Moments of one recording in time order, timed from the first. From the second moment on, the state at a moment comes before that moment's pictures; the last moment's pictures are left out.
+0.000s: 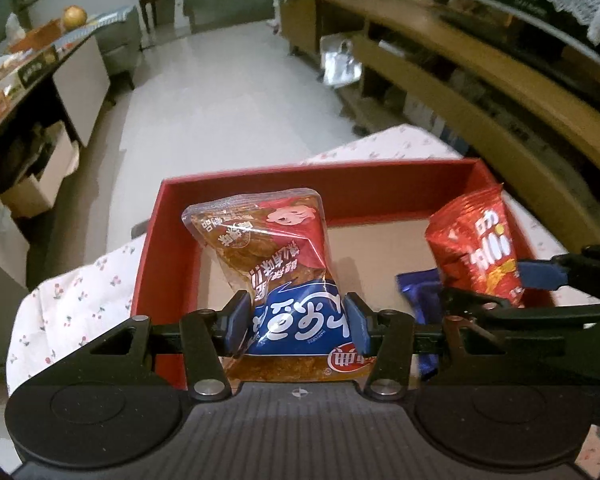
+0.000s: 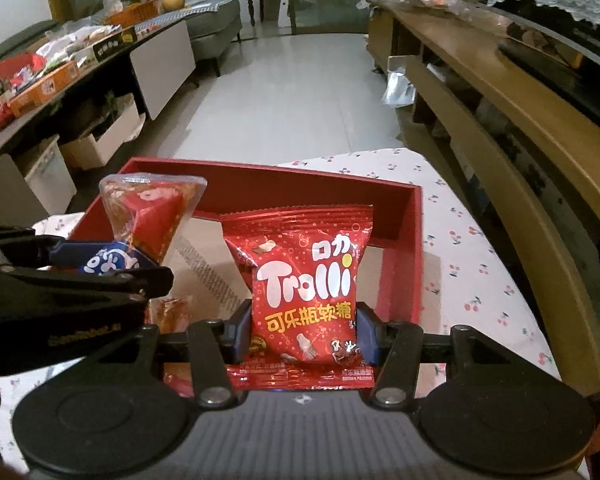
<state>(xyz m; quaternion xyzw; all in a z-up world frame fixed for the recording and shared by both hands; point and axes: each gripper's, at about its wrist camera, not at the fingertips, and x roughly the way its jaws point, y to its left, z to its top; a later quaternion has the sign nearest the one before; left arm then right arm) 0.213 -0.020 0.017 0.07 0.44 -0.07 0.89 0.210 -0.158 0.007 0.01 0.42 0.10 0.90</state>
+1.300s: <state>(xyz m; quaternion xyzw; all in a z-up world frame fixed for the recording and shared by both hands) 0.169 0.008 0.057 0.04 0.40 -0.04 0.91 0.154 -0.160 0.048 0.03 0.37 0.11 0.92</state>
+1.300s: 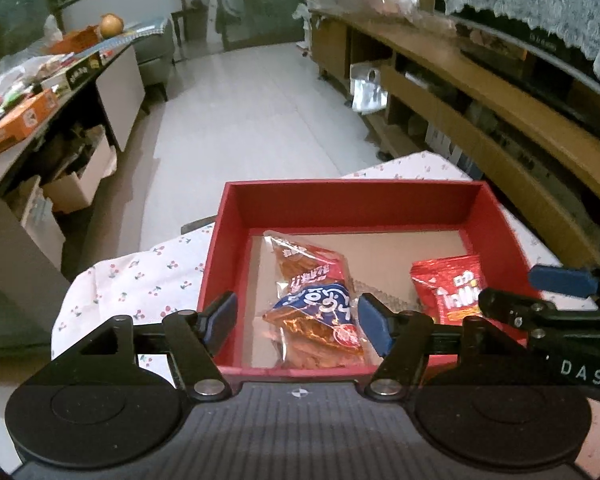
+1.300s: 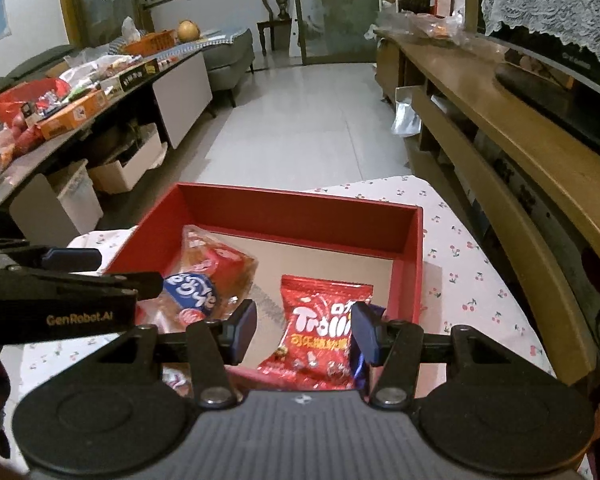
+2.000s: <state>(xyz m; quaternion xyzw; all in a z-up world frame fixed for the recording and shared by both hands) 0.097 0.033 0.056 0.03 0.42 -0.04 0.91 0.076 -0.159 0.038 0.03 0.41 0.13 0.90</state>
